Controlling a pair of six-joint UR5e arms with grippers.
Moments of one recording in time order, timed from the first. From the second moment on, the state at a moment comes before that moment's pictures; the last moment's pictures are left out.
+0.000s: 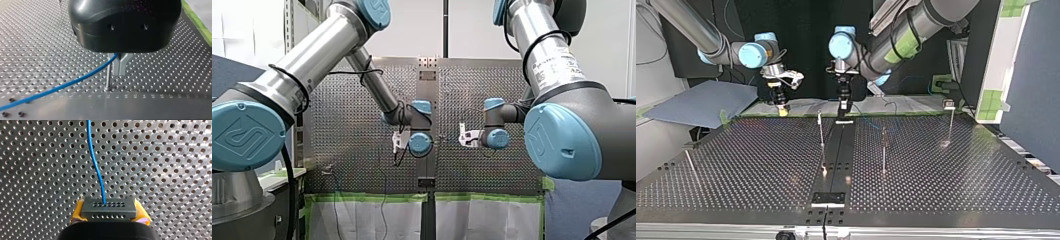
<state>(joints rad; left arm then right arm) -0.67 -2.26 -1.69 -2.36 -2.18 -1.54 1.94 -0.96 1.80 -0.77 1.44 1.55</state>
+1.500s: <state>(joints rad) -0.66 -2.30 -1.62 -2.37 -2.14 -1.56 1.86 -0.94 1.80 -0.83 1.39 1.57</state>
